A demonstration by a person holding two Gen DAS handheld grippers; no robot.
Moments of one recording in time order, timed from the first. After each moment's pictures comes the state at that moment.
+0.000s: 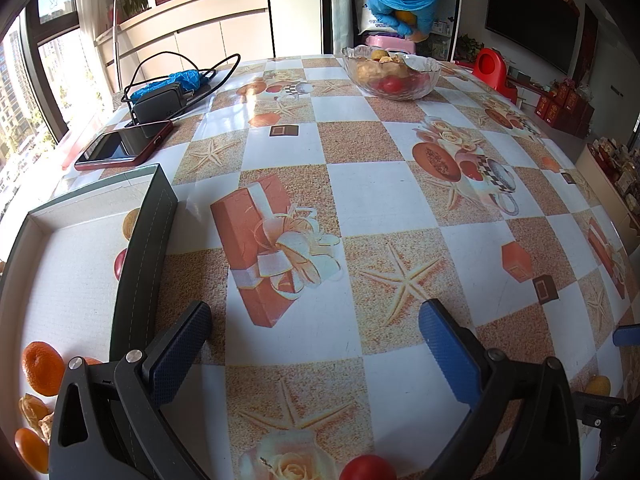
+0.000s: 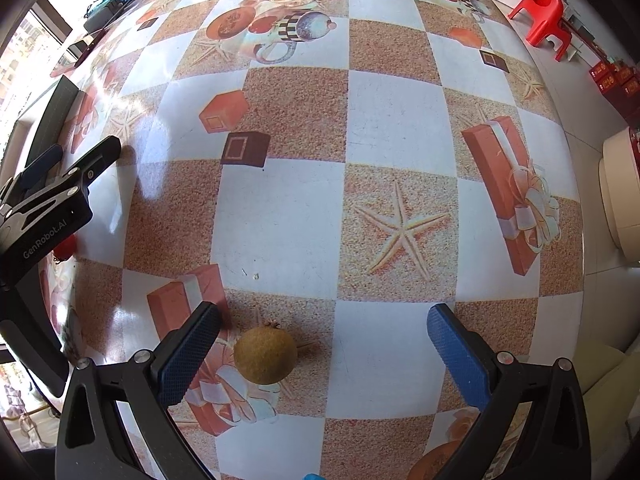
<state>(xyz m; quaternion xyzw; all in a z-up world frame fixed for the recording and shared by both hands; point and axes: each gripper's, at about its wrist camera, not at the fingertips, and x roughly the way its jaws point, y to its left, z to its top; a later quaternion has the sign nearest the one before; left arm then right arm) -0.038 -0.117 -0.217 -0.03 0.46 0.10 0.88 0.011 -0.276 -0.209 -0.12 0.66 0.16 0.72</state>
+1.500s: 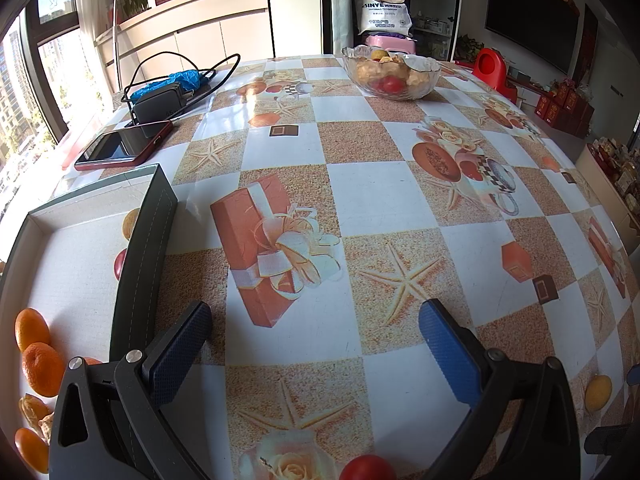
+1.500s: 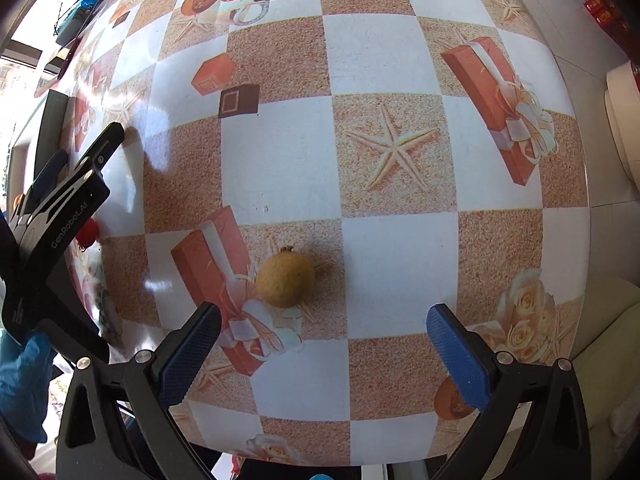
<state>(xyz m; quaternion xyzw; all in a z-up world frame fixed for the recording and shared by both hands) -0.038 -0.117 -0.217 -0.03 0.46 0.10 0.88 0.015 -0.293 -0.202 -0.05 0.74 0.13 0.65</state>
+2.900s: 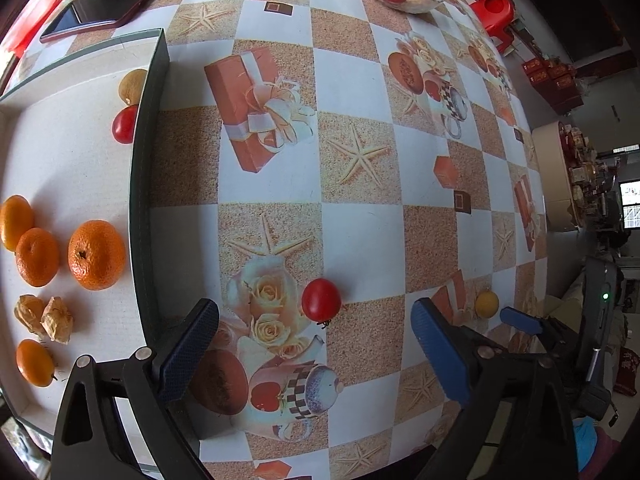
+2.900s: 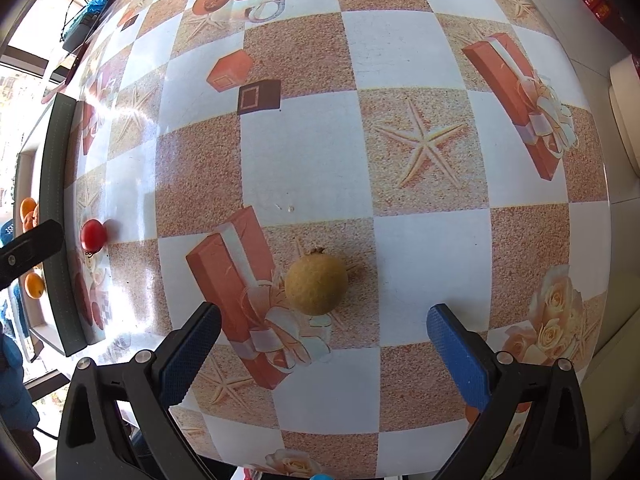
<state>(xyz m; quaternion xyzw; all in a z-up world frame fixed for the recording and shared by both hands) -0.059 -0.086 -0.182 -0.18 0.67 0.00 0.72 0.013 -0.280 -0.218 -0.03 0.73 0.14 0.67</state>
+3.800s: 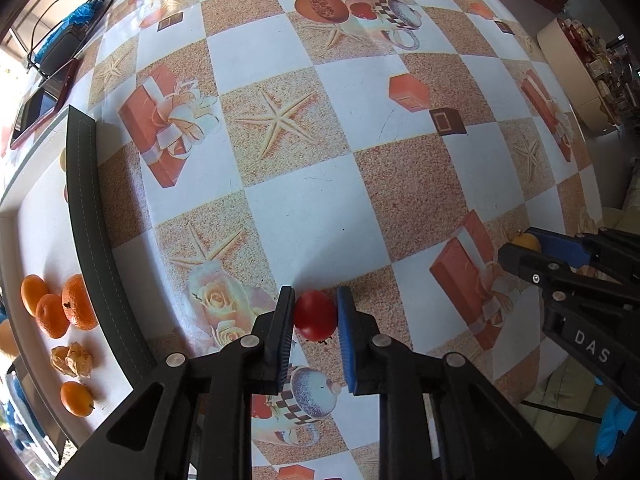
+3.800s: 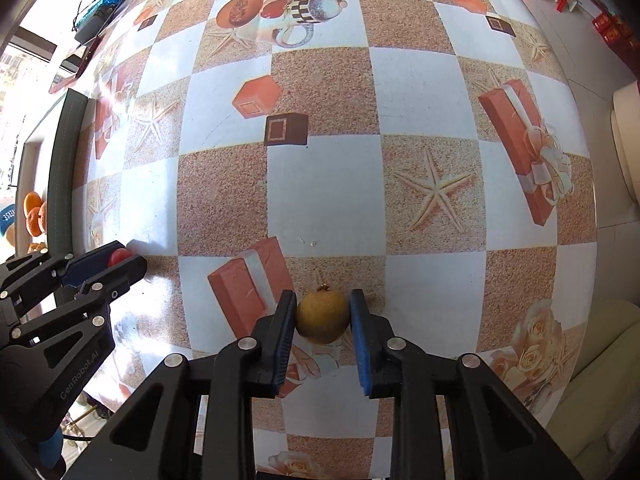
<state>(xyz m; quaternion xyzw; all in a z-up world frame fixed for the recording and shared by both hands) -0.045 -0.151 -0.193 0.00 0.71 -0.02 0.71 0.034 -0.241 -0.201 -0.05 0.72 0.15 0.67</state>
